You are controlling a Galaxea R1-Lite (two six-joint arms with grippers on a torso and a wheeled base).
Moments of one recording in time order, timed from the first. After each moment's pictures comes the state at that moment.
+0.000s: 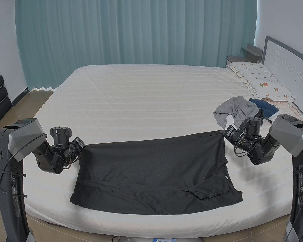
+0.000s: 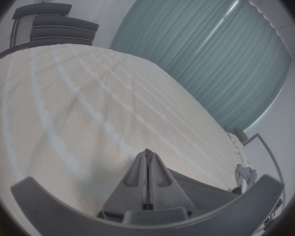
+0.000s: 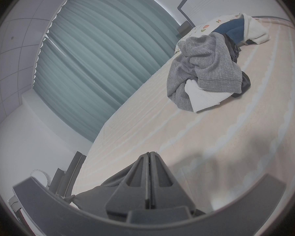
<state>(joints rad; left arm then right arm) 0.01 2.44 -1.03 -0.91 0.04 -0.72 0.05 2.48 -1.18 -1.02 0.21 0.72</state>
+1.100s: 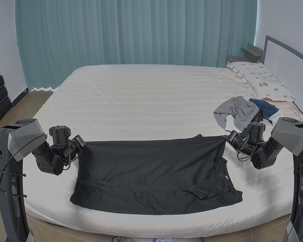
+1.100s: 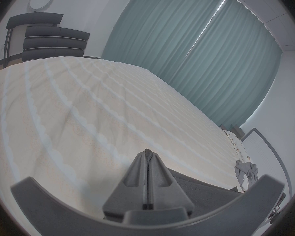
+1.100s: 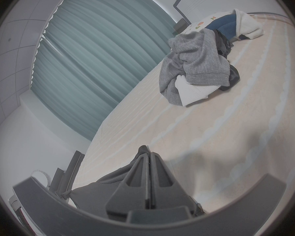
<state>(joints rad) 0.00 2.43 -1.00 -1.00 0.05 -0.64 0.02 2.48 -1.08 -1.08 0.24 0.72</state>
